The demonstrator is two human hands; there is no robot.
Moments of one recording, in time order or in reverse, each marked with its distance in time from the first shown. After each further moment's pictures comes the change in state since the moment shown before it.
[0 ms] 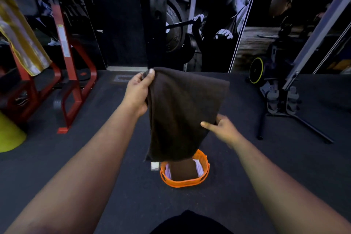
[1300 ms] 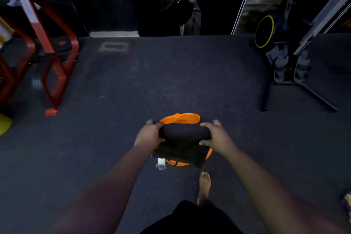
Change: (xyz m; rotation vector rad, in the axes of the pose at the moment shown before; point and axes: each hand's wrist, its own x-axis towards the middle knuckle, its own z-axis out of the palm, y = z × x) left_hand 0.043 -0.210 -0.119 1.526 -0.299 -0.352; right_hand 0.083 0.137 0.043 -0.758 -0.158 0.274
